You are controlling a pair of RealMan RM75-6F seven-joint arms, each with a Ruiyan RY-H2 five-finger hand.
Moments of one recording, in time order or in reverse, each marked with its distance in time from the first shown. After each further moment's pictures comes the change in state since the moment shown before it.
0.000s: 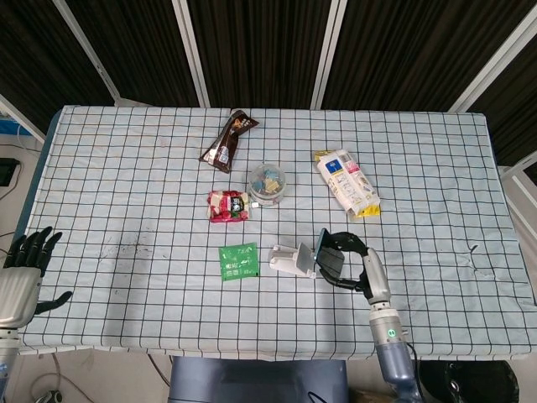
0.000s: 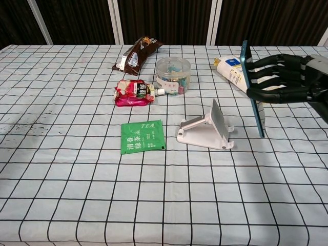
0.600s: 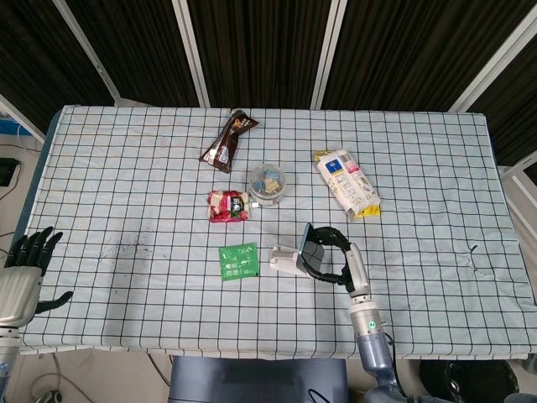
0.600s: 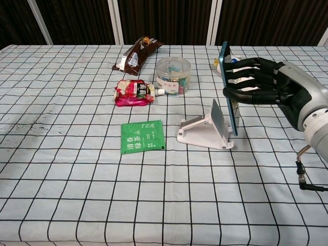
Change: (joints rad) left arm -0.005 0.003 0.000 -0.003 -0.011 -0.014 -0.006; right arm 0.050 -0.143 0.021 0.183 -0.043 -0.021 0.141
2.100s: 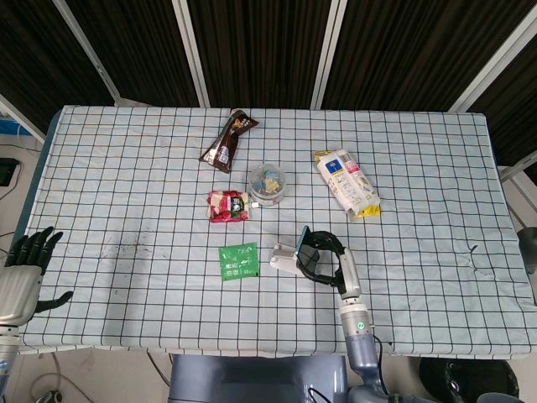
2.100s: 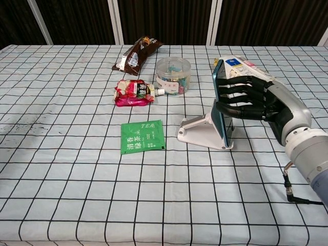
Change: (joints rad) left arm -0.008 0.010 0.000 -0.004 -0.014 -0.020 -0.022; right arm -0.002 -0.130 0.001 0.154 0.015 0.009 0.047
